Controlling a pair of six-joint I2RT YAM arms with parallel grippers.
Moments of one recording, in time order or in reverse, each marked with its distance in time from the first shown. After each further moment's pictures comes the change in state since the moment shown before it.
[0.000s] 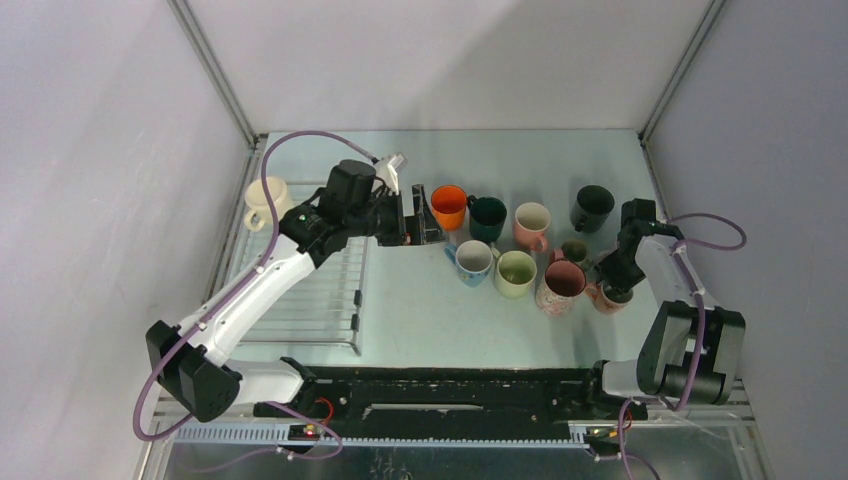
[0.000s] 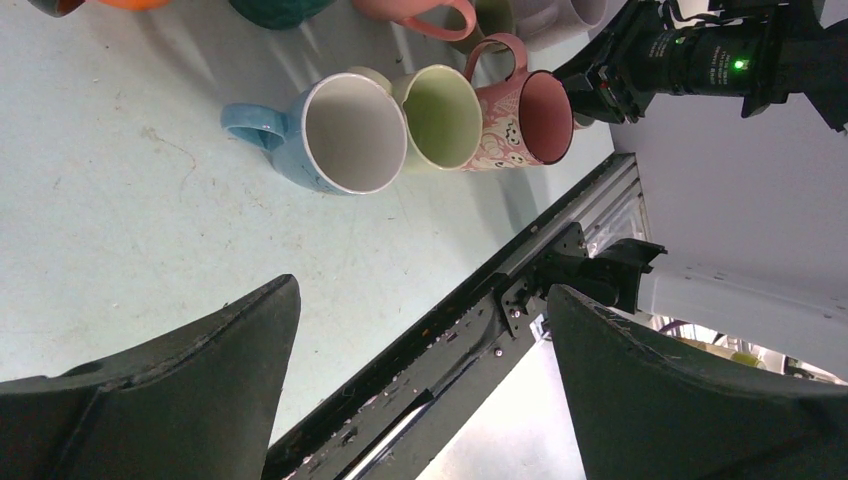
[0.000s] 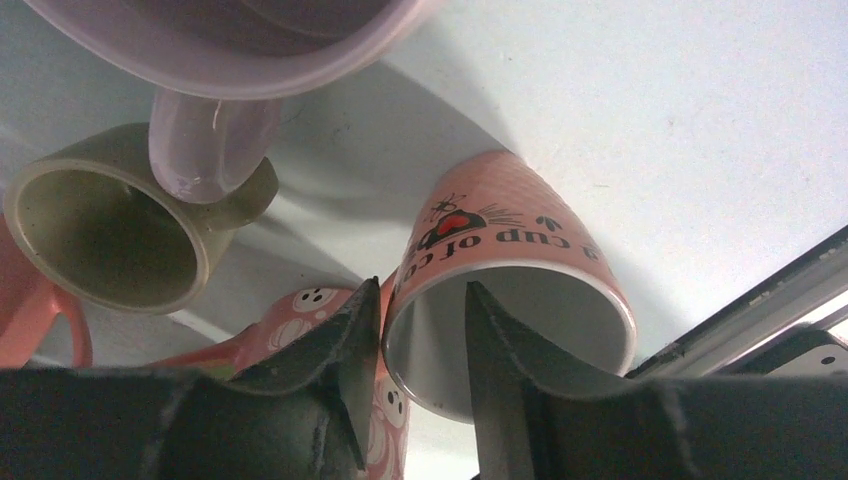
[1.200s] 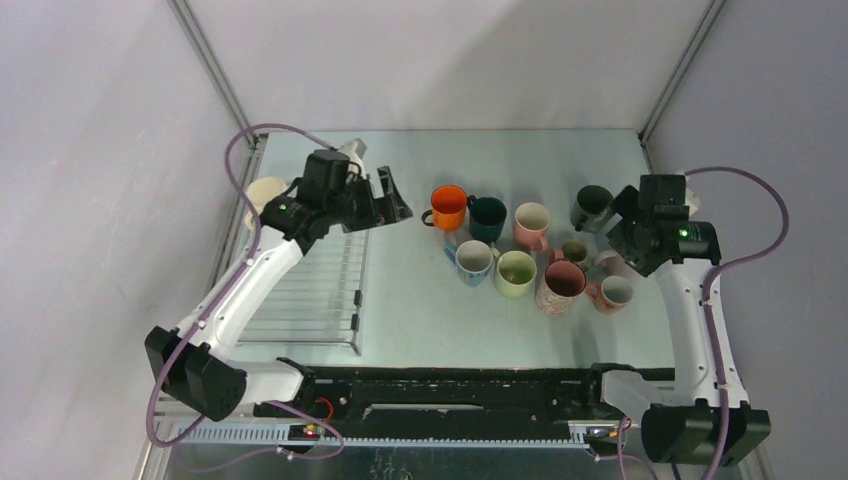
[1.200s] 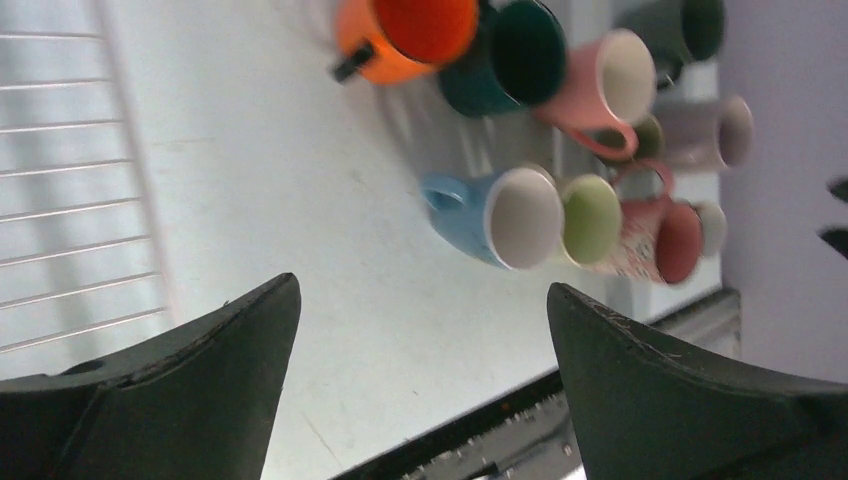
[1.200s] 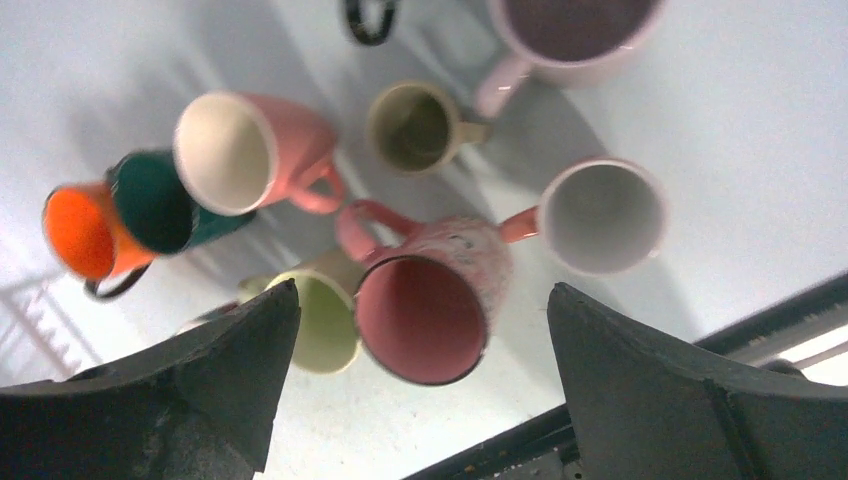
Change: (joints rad) left arm 0.147 0.013 0.023 -0.069 -0.174 0.035; right arm 0.095 -0.297 0.287 -0.185 -0.026 -0.099
